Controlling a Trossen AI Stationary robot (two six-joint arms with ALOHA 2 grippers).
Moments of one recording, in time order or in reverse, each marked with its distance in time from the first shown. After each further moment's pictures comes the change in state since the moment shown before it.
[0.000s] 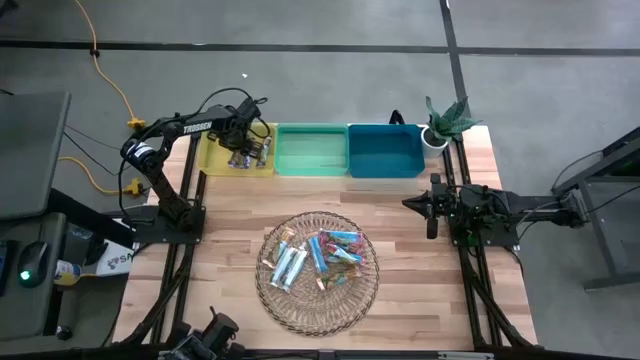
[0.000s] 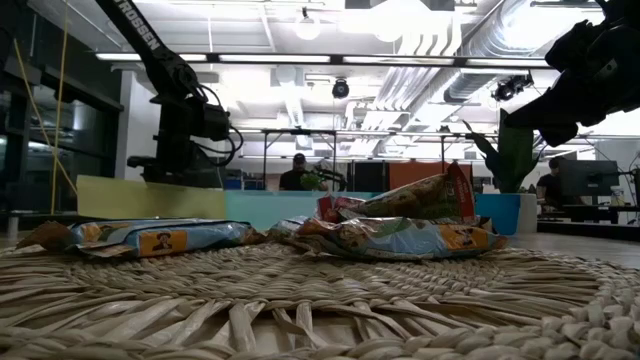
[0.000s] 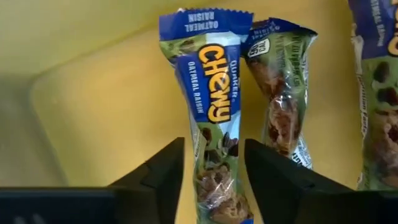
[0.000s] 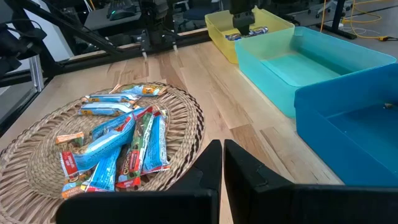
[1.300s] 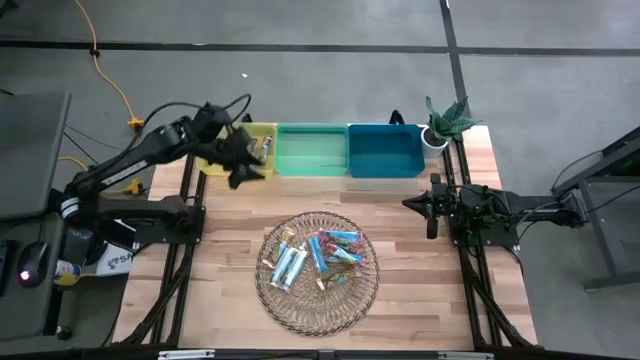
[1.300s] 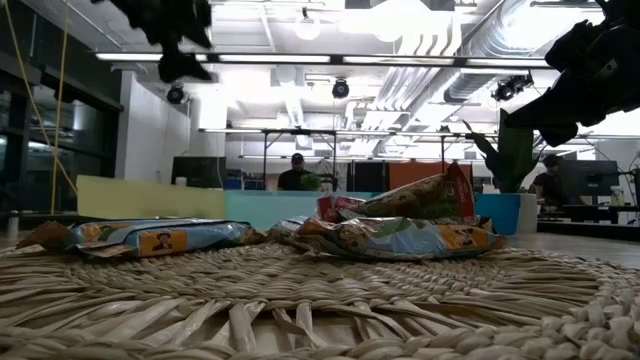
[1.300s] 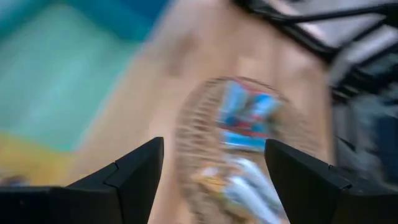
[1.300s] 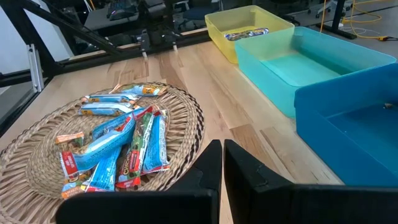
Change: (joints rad) left arm -0.384 -0.707 0.001 -0.042 0.735 0.139; right arm 0.000 0.000 0.000 0.000 0.000 0.000
